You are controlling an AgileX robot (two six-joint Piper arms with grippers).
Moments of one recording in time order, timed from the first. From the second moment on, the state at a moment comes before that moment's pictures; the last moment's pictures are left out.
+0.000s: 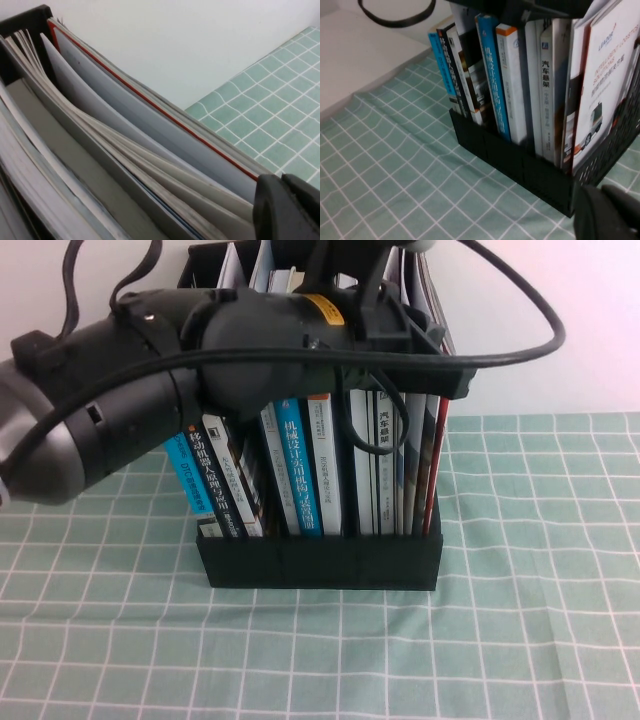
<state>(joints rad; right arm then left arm) -0.06 0.73 -0.74 1.01 0.96 -1.00 -0.67 1.64 -1.47 -0.29 0.33 0.23</state>
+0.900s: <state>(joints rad) -0.06 0.84 -0.74 1.25 0.98 -1.30 -0.64 1.65 -1.55 -0.39 0.55 0.23</state>
